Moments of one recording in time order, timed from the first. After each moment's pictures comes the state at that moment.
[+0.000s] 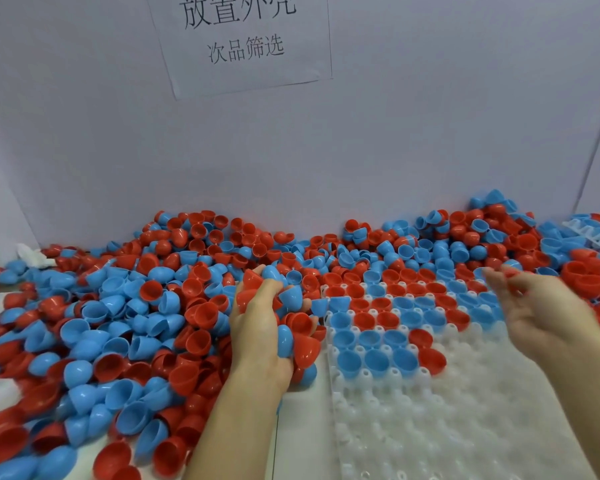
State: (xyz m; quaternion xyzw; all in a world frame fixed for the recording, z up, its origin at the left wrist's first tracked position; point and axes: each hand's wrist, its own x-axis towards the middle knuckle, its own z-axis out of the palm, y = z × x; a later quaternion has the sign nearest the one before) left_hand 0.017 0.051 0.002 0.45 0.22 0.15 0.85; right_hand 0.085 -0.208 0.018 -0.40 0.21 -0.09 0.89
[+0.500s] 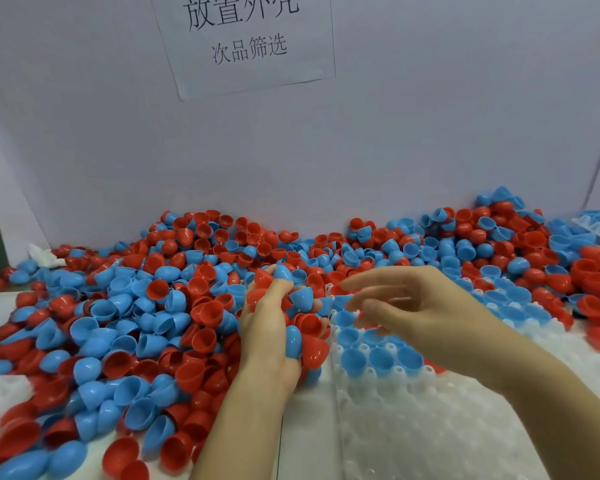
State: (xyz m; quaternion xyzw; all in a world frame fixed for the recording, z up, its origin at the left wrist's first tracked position) left_hand 0.017 0.049 0.000 0.45 0.20 0.13 0.86; right_hand 0.024 -0.126 0.050 -0.83 -0.26 0.05 0.49
